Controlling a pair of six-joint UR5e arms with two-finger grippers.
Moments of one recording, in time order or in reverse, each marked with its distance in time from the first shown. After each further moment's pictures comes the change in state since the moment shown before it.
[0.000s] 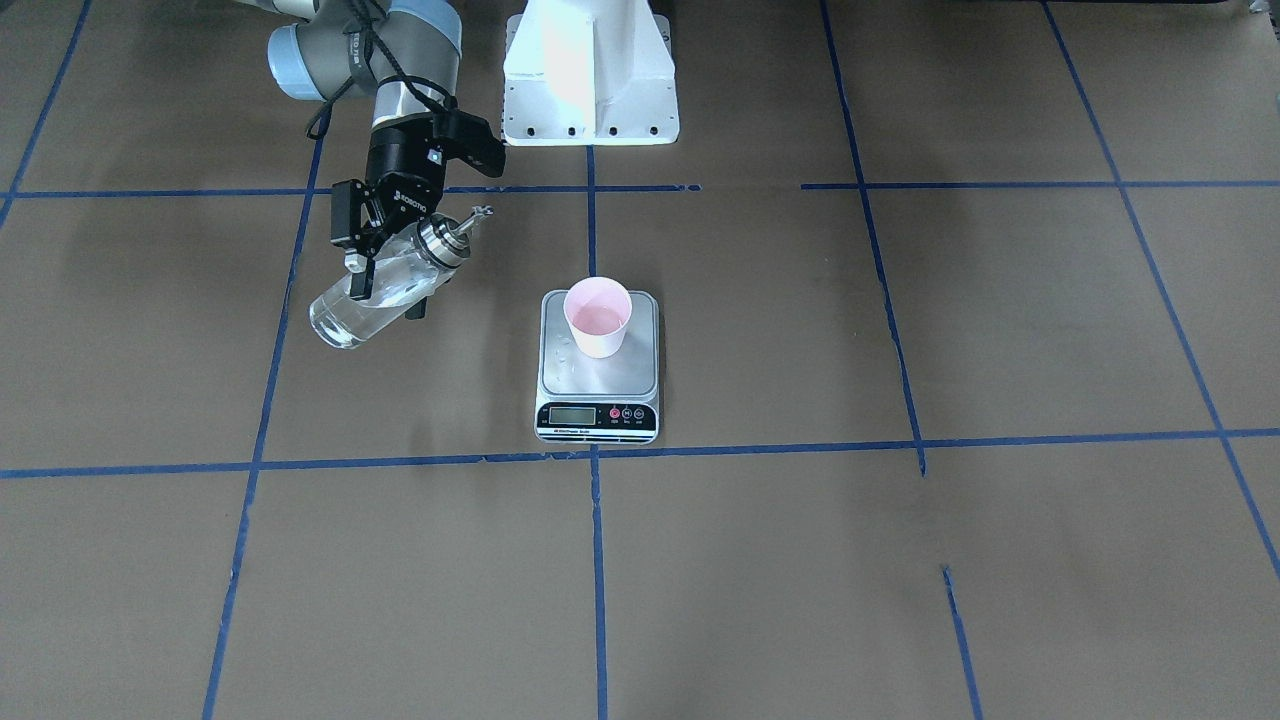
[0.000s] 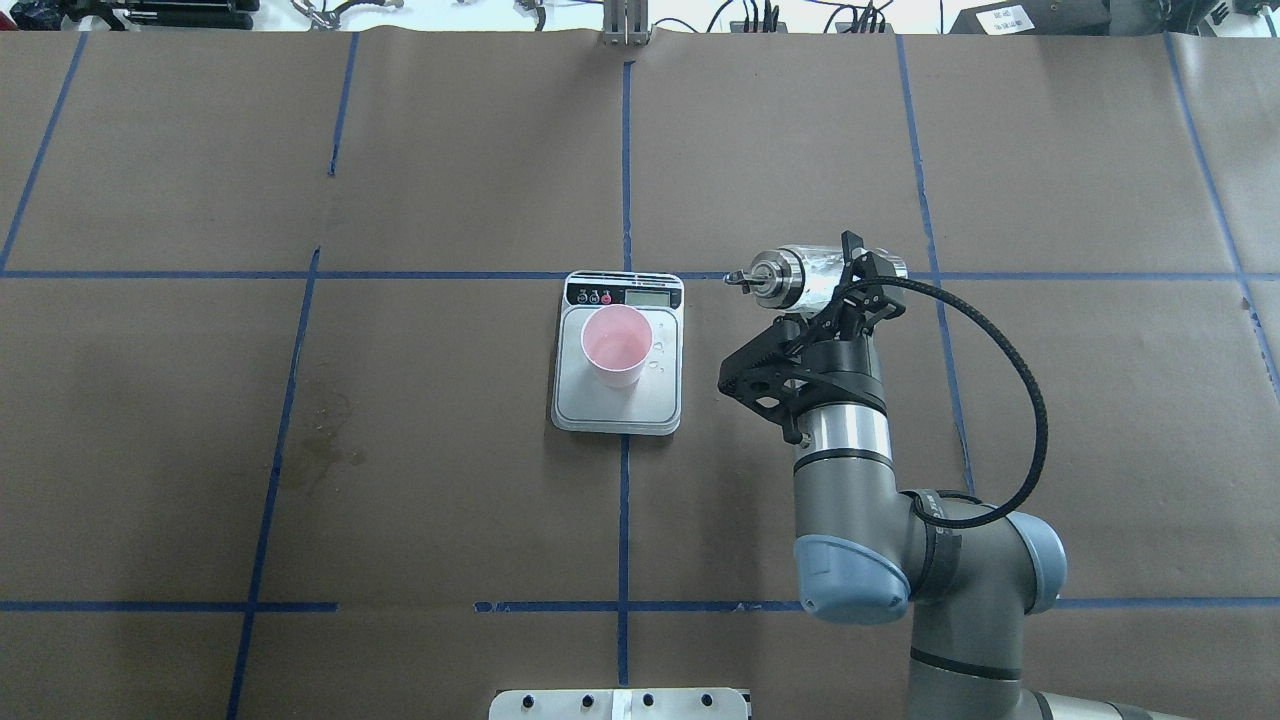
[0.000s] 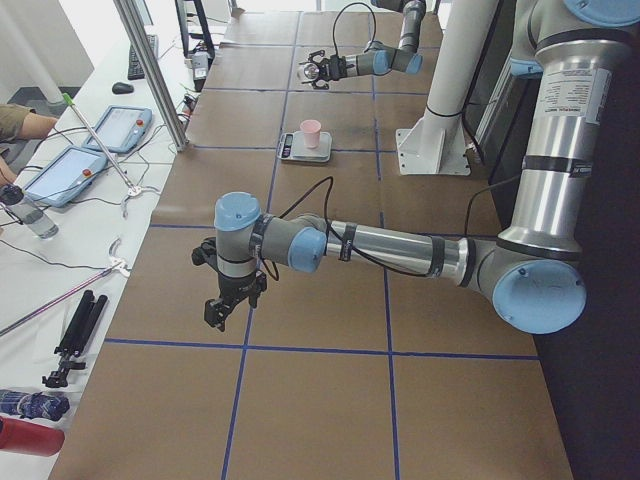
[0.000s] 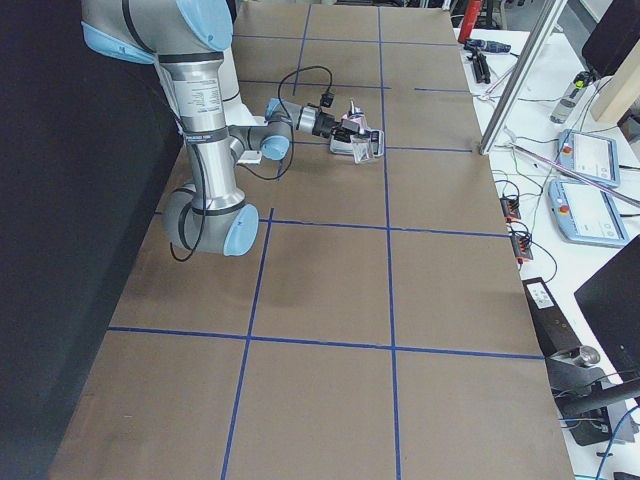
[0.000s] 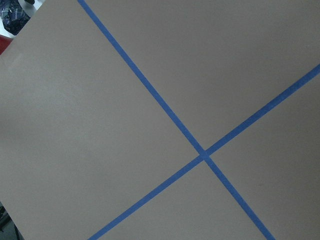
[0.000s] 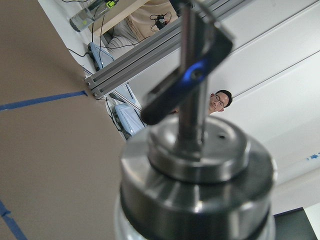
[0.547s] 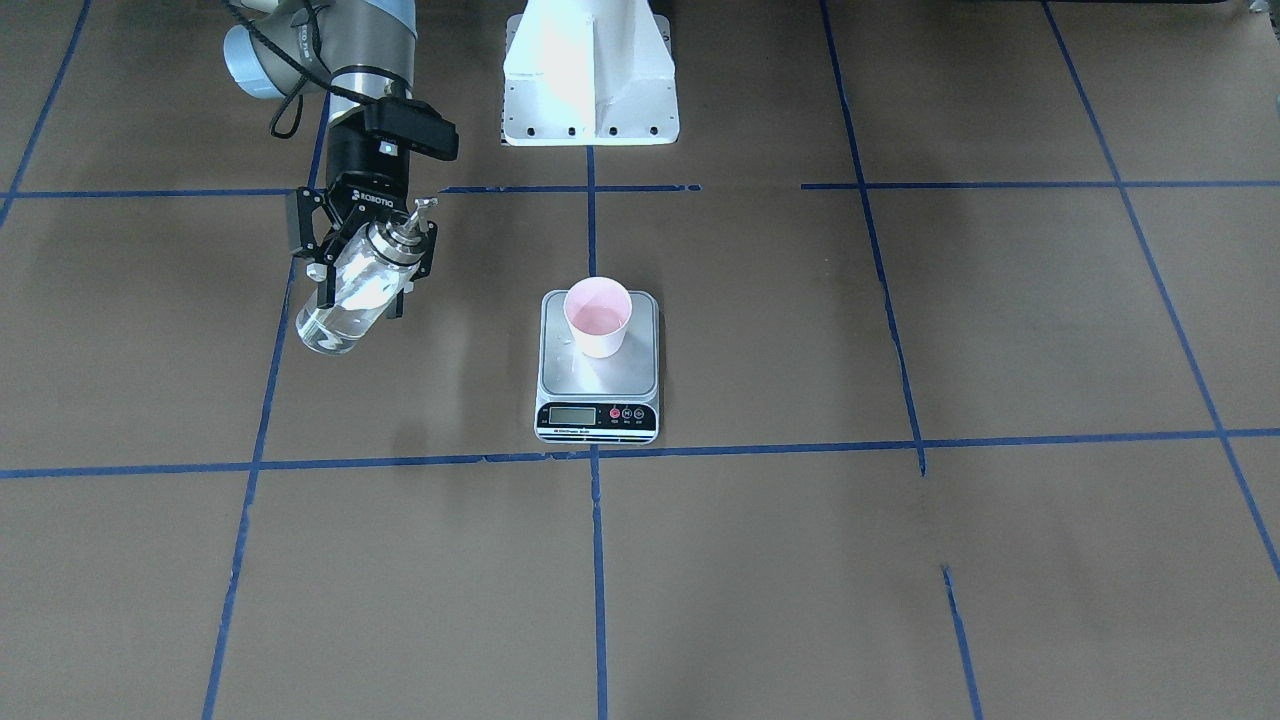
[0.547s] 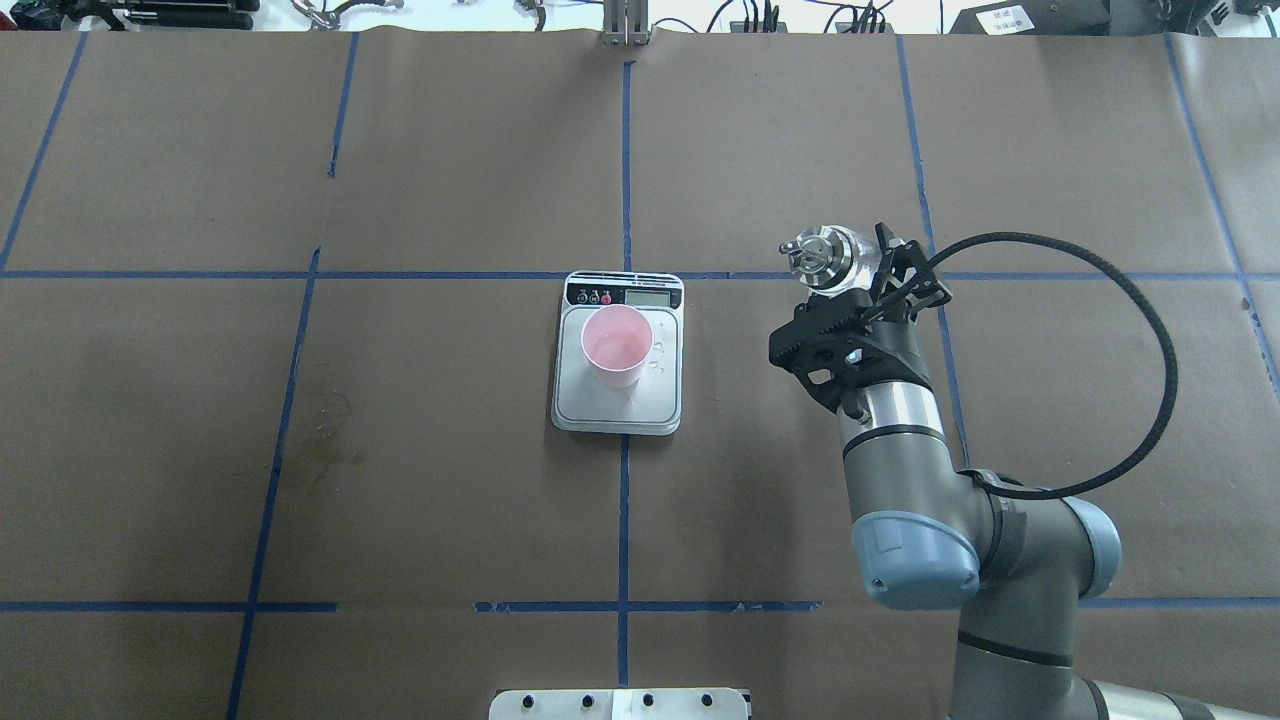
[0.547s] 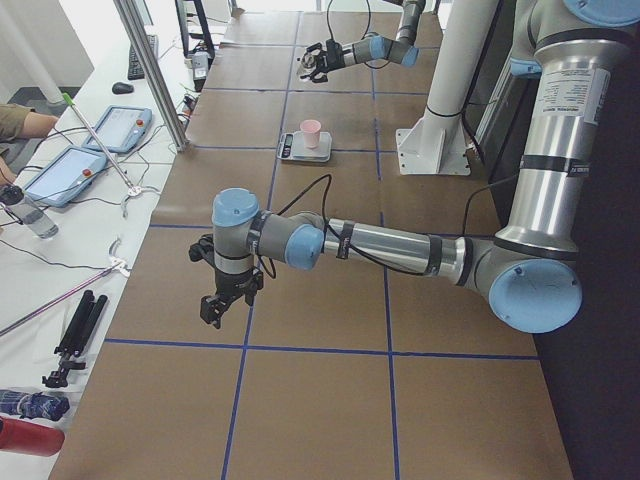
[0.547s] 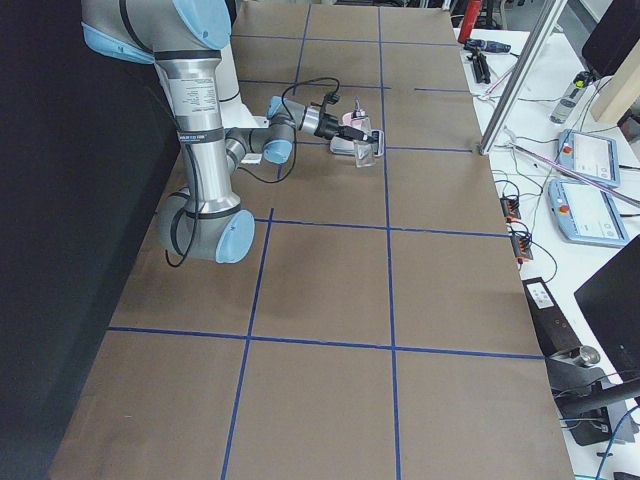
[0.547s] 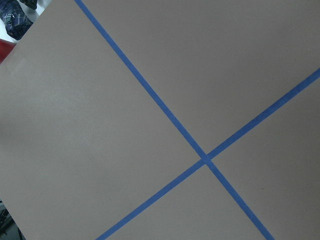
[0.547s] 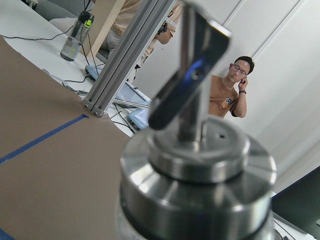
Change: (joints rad) left arm 0.004 -0.014 0.003 -0.005 0.024 0.001; right arm 0.034 -0.078 0.073 0.087 0.119 0.123
